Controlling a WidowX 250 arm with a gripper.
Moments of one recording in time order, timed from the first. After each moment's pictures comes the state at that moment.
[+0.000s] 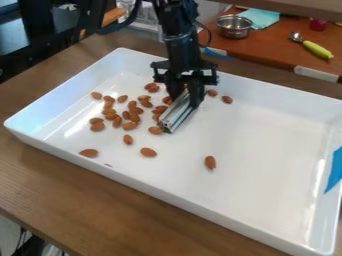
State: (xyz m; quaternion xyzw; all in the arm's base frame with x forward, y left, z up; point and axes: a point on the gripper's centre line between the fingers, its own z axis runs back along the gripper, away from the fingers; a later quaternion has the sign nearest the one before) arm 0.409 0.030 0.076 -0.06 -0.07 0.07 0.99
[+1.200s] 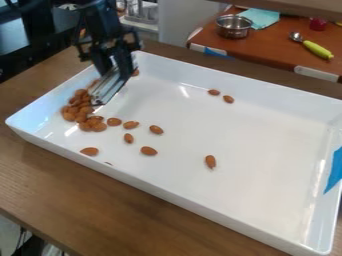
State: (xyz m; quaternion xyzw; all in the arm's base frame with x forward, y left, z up) arm 0.373 0.108 0.114 -0.16 -0.05 0.15 0.98
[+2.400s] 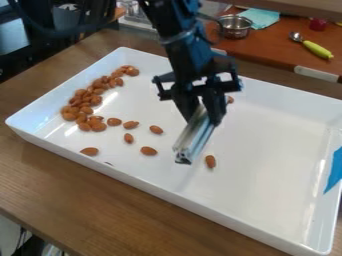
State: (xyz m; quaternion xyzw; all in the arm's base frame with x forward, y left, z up) arm 0.329 -0.061 0.122 -0.19 -0.08 0.06 0.98
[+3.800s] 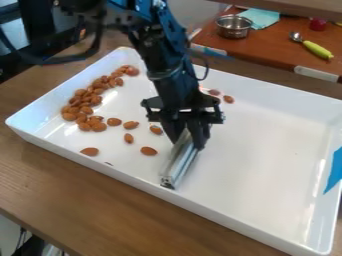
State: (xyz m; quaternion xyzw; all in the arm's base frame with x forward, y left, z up) arm 0.322 -0.024 0.084 -0.11 -0.11 0.06 0.99
